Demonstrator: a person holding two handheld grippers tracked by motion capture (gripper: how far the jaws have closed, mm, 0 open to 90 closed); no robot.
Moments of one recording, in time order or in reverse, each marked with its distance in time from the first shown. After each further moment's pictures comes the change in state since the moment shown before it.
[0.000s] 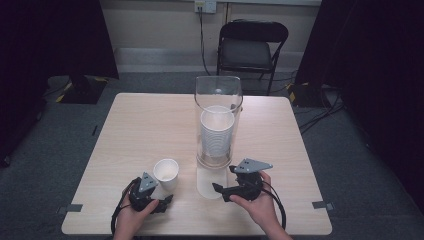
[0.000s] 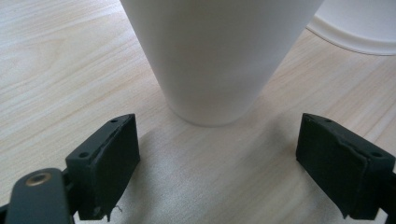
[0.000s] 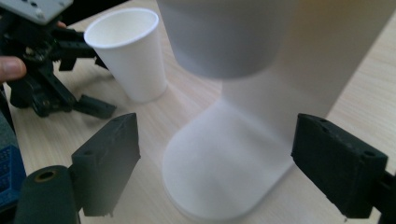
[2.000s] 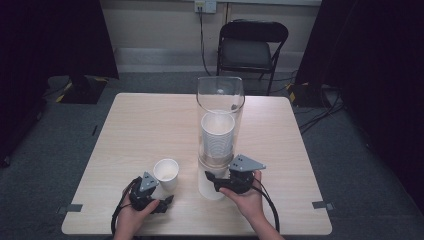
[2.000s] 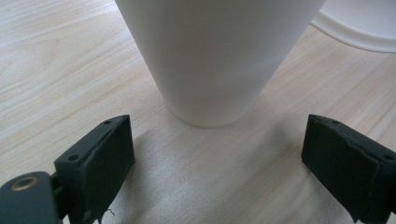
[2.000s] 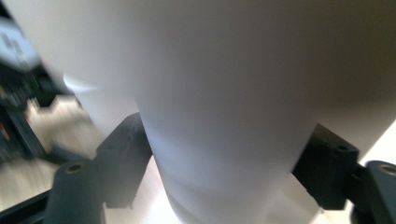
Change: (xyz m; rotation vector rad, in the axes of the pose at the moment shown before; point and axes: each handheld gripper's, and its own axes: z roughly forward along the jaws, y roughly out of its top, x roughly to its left) left arm 0.000 0.001 0.002 0.004 -0.009 -0.006; right arm 0.000 0.006 0.027 -0.199 -0.042 -0.061
